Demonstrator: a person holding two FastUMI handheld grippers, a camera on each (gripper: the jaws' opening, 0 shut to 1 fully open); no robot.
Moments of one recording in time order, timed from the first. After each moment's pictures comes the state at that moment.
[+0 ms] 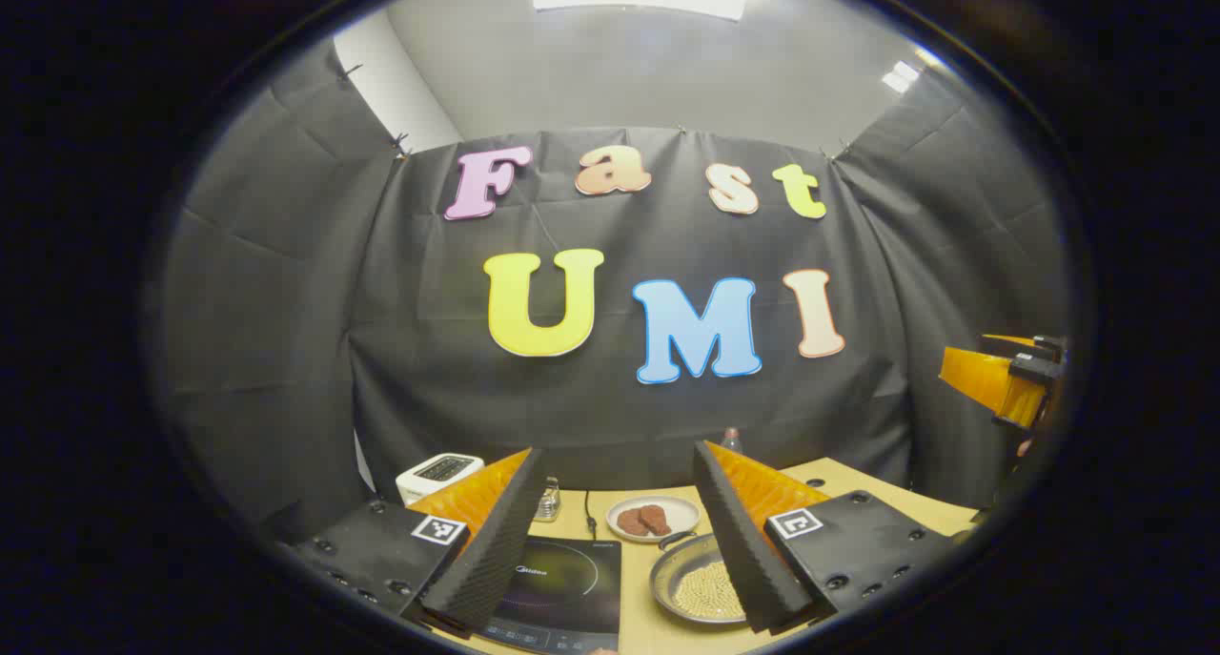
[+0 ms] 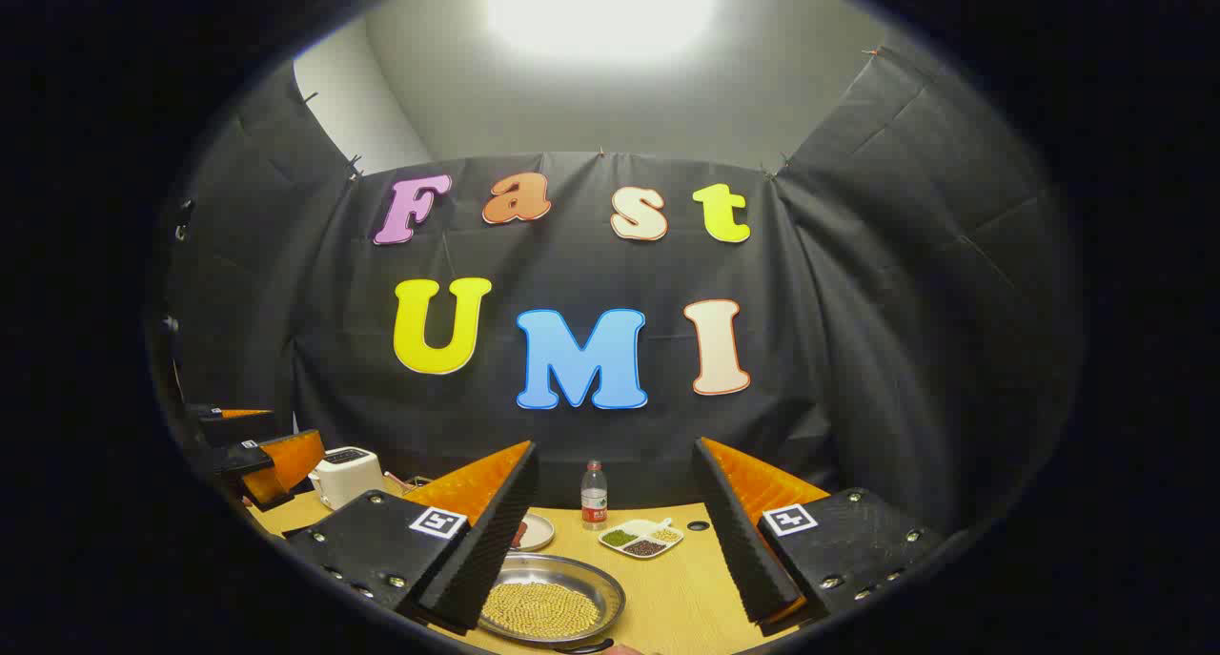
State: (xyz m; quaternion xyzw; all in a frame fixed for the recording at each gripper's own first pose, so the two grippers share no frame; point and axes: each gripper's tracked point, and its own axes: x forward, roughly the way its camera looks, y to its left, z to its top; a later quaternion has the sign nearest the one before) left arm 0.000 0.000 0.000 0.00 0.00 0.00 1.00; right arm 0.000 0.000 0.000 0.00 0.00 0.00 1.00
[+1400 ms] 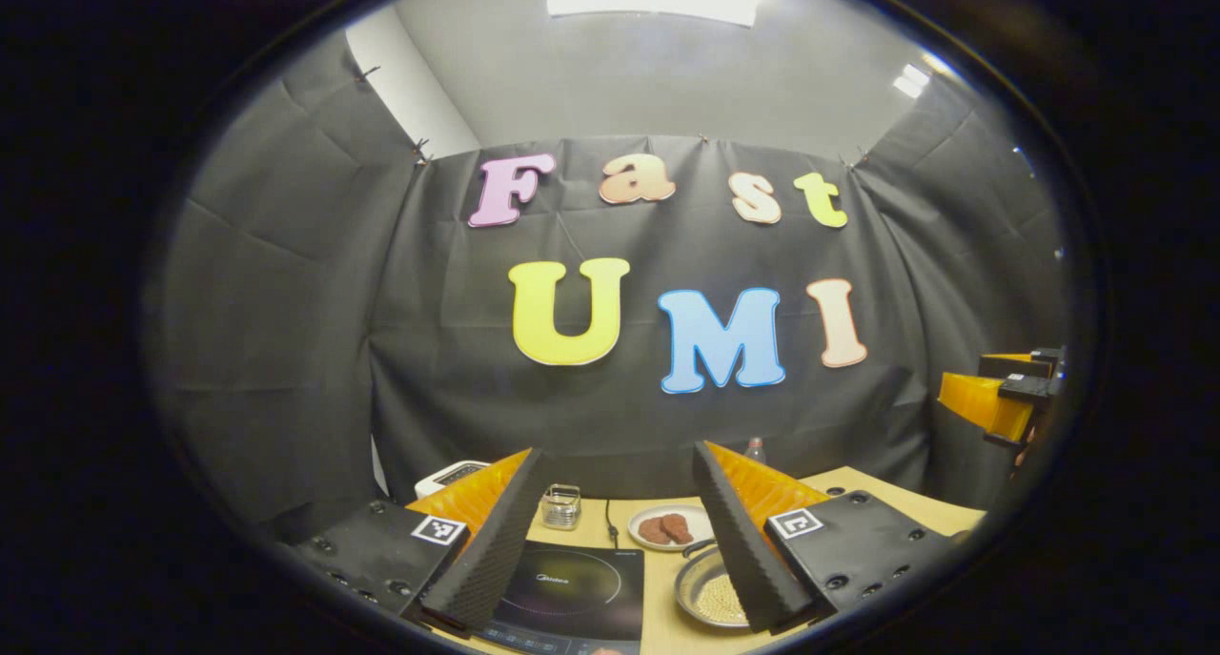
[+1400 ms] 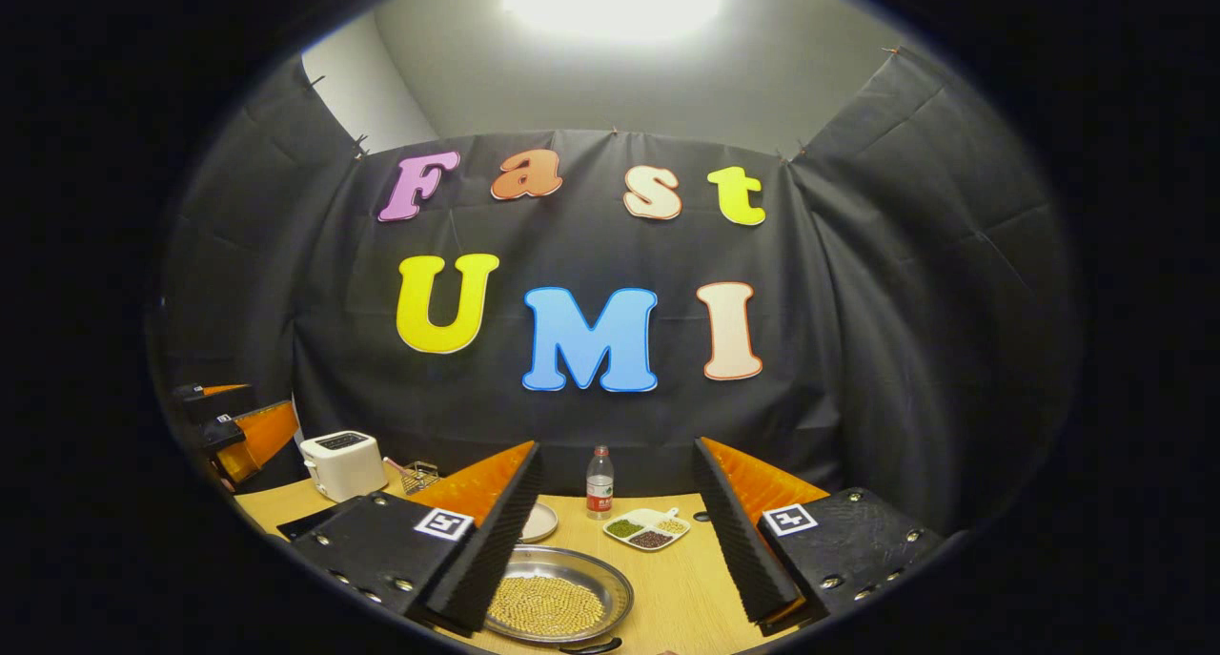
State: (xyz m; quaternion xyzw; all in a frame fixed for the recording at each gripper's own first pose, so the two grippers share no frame) left arm 0.004 0.038 0.000 -0.01 -0.01 0.03 1.00; right arm 0.021 0.023 -0.015 -0.01 0.03 0.01 1.00
